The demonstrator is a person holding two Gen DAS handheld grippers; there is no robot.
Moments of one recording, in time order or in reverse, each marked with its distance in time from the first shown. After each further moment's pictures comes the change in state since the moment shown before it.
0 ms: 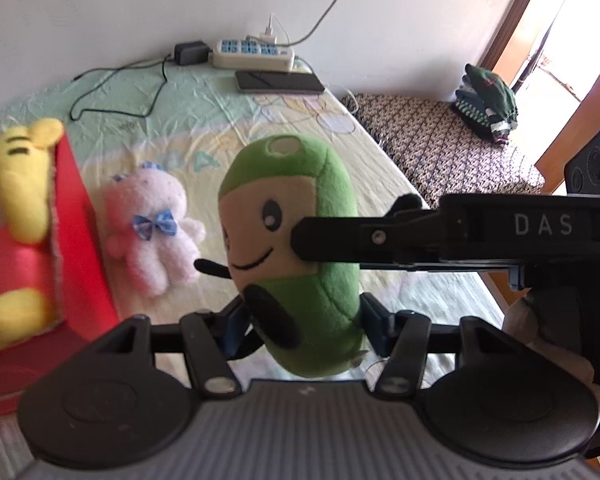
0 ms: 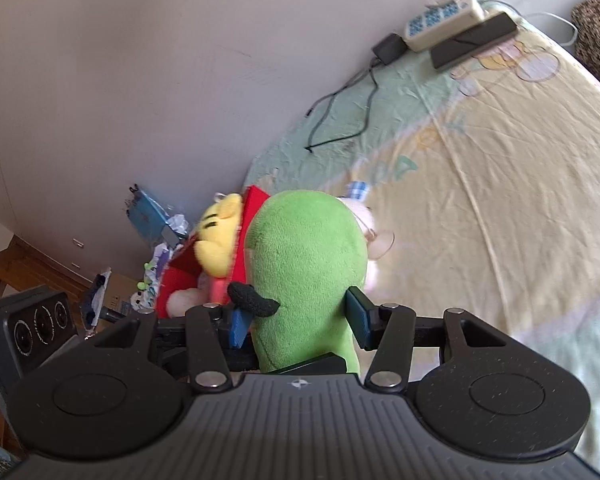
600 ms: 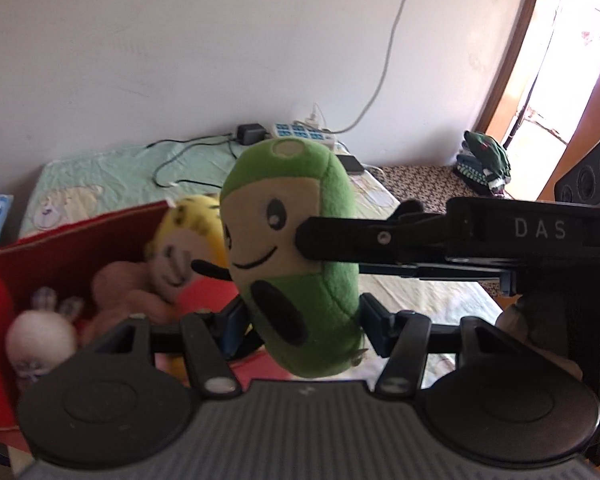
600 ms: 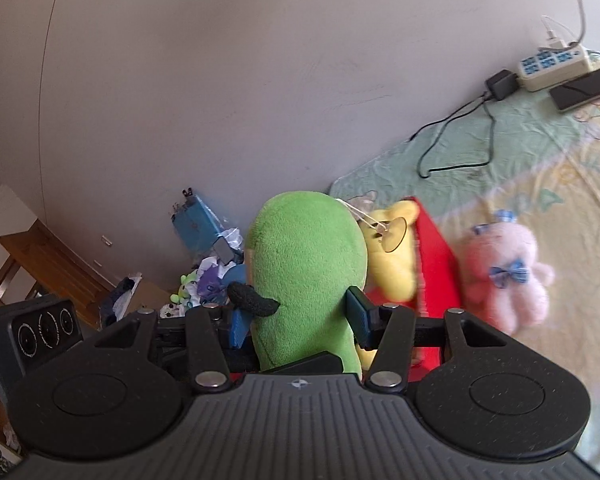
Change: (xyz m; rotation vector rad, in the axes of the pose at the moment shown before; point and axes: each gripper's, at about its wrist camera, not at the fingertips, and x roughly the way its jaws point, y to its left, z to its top) left arm -0.126 0.123 -0.019 0.023 -0.208 0.005; right arm 0.087 0.147 -0.031 -0.137 -0.091 0.071
